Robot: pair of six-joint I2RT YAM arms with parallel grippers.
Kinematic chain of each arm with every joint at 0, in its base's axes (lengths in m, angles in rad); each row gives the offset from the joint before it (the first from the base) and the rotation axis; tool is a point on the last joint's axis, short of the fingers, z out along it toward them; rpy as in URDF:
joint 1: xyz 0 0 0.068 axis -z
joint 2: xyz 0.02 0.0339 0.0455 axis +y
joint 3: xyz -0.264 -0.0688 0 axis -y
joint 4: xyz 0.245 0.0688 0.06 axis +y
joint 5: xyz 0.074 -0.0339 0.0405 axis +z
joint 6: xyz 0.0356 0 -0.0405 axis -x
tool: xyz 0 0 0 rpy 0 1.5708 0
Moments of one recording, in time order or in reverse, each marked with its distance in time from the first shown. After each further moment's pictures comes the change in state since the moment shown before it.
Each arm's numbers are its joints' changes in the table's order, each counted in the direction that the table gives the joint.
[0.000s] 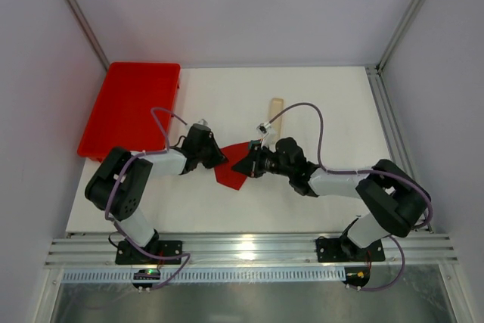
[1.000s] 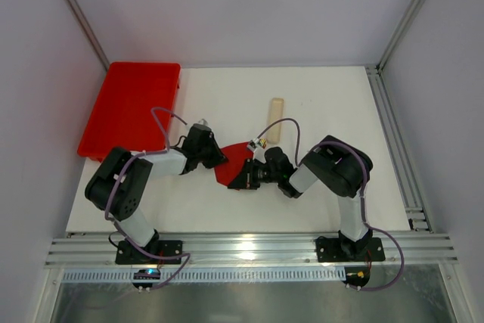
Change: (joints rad) left arm 0.003 -0.002 0.000 0.004 0.010 0.000; right arm 0.019 0.453 0.069 -0.265 0.198 -0.140
